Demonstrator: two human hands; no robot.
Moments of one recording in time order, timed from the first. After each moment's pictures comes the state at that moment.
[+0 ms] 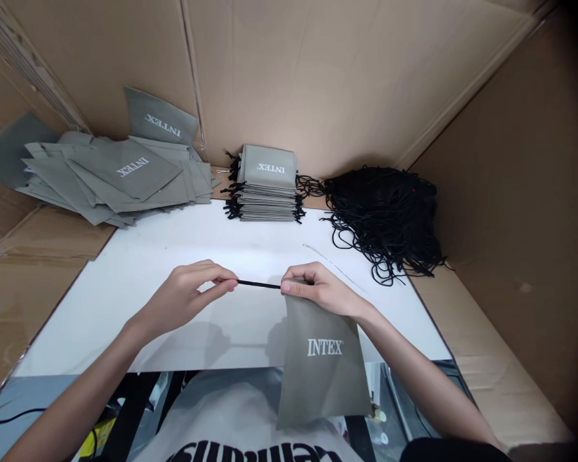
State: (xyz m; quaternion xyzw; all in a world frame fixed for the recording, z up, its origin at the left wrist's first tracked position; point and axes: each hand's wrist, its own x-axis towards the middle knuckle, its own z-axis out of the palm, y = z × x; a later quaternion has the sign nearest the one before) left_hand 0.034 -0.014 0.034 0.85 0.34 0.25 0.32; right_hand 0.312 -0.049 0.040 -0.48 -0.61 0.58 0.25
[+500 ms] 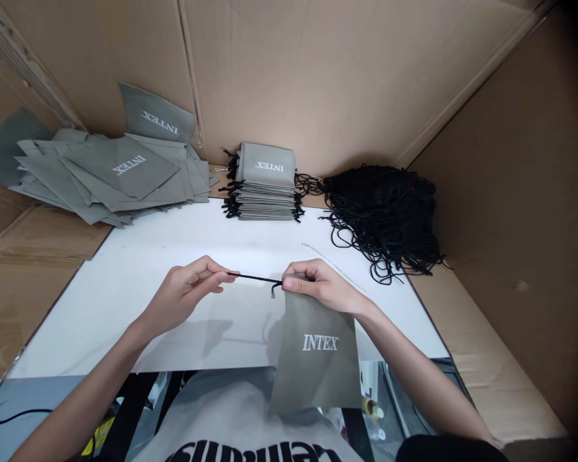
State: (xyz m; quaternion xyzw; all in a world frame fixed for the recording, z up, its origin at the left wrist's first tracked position) left_hand 0.034 -0.017 0.020 0.71 0.41 0.28 0.50; right_hand 0.316 -0.047 0.039 -0.47 -0.62 0.57 0.26
